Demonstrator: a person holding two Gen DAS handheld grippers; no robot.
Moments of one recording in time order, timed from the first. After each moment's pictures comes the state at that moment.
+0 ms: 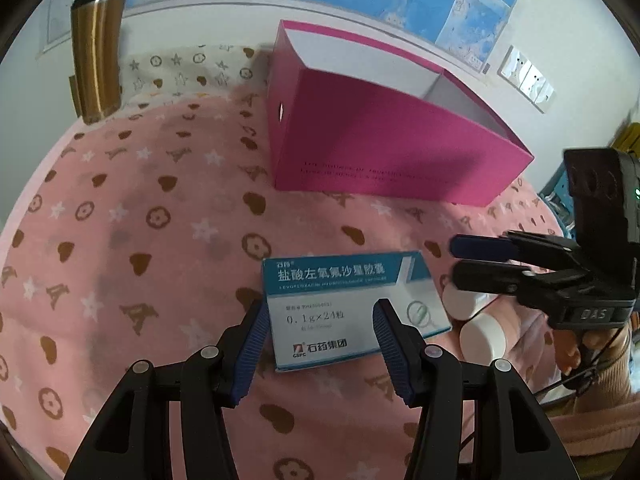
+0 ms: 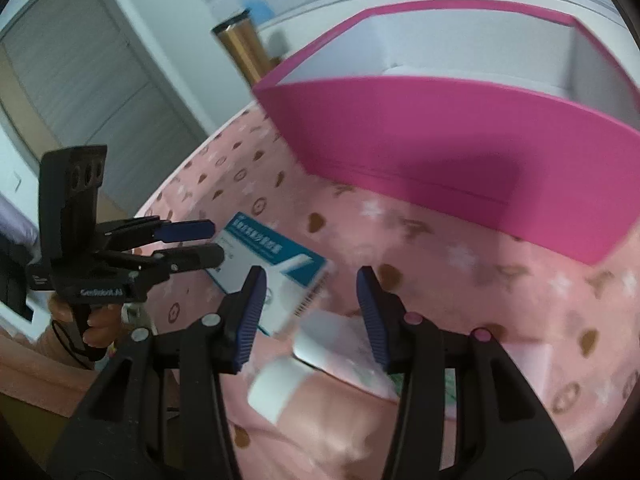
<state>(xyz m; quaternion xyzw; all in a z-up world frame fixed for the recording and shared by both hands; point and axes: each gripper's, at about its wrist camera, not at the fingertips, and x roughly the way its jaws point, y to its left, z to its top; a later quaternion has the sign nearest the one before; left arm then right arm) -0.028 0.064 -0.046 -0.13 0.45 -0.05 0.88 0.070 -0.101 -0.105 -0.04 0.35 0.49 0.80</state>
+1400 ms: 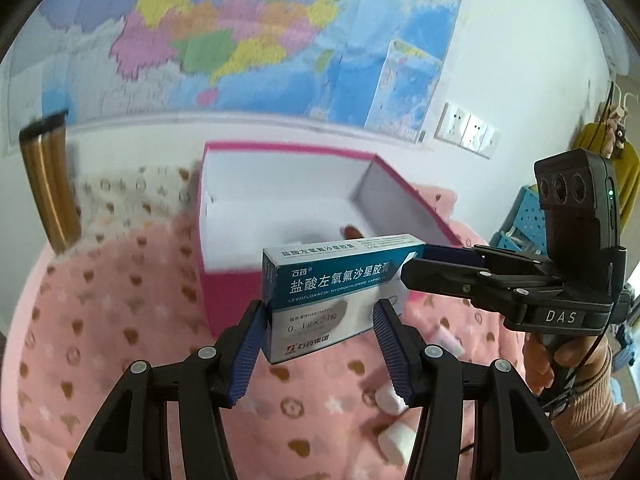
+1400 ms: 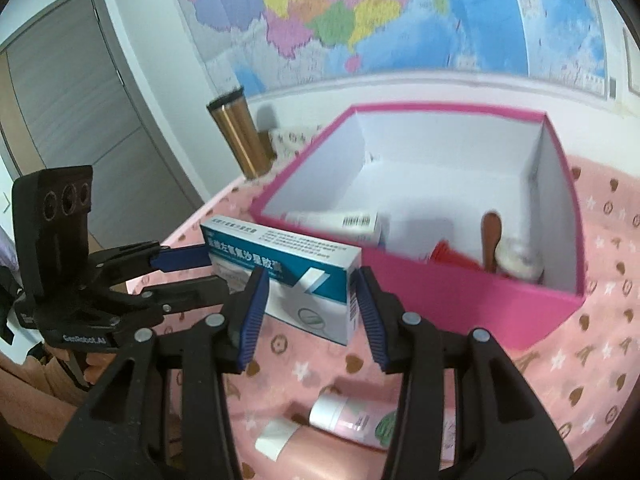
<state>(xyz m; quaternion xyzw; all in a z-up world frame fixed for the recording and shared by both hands) 0.006 0.031 0.048 -0.09 0.33 -0.10 0.93 0.073 -0.139 -0.015 0.00 0.25 0.45 0.86</state>
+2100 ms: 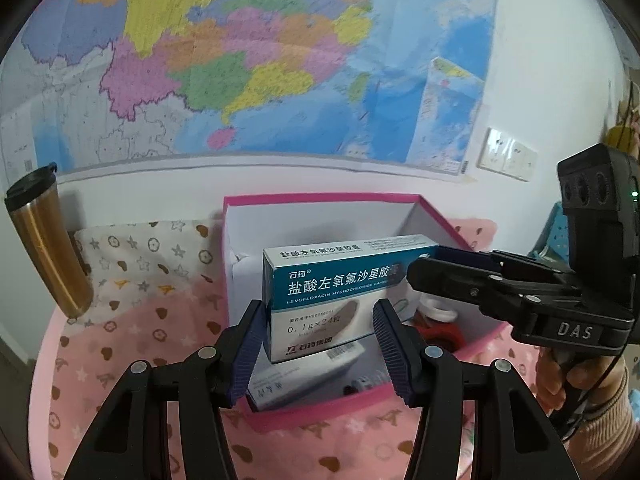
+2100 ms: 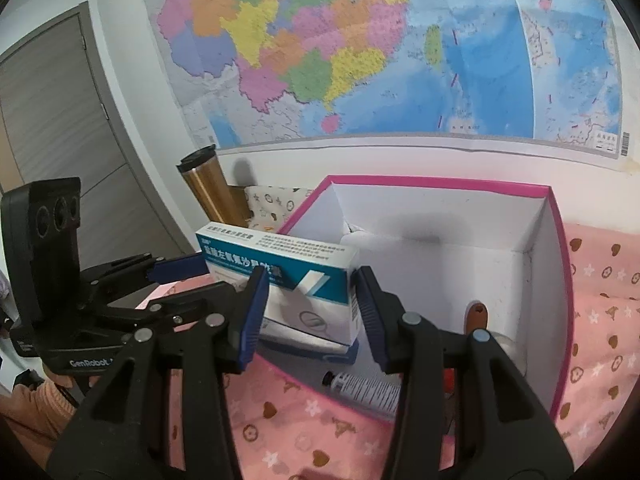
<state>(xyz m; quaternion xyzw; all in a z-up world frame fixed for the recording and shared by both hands) 0.091 0.053 0.061 -0.06 0.32 -0.06 0.94 0.141 -0.113 0.021 0.02 0.21 0.43 0.88</state>
